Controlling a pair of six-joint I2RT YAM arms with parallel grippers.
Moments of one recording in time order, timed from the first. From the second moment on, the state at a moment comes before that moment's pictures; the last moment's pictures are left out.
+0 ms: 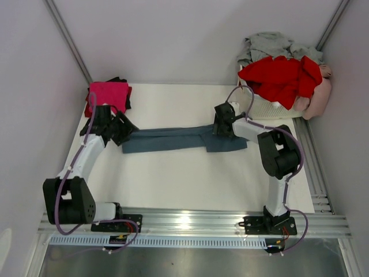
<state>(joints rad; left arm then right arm) 0.03 1.34 1.00 -0.51 0.19 -0.72 0.44 1.96 1.28 -0.31 0.35 0.50</state>
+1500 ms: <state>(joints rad) -0.18 1.24 0.94 -0.57 0.11 -0.62 0.40 2.53 2.21 -0.53 -0.35 0.25</state>
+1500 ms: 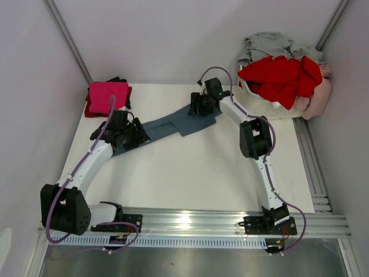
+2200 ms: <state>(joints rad) -0.18 1.75 1.32 -0.82 -0.25 -0.52 0.56 2.11 1.69 -0.31 -0.14 0.20</state>
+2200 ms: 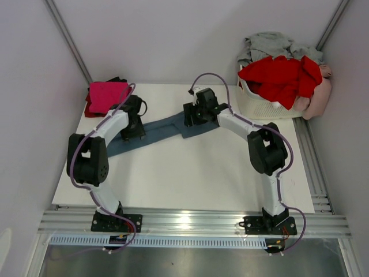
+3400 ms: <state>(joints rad) -0.04 1.90 1.36 -0.86 -0.26 -0.50 0.50 2.04 1.47 -0.16 -0.19 0.34</state>
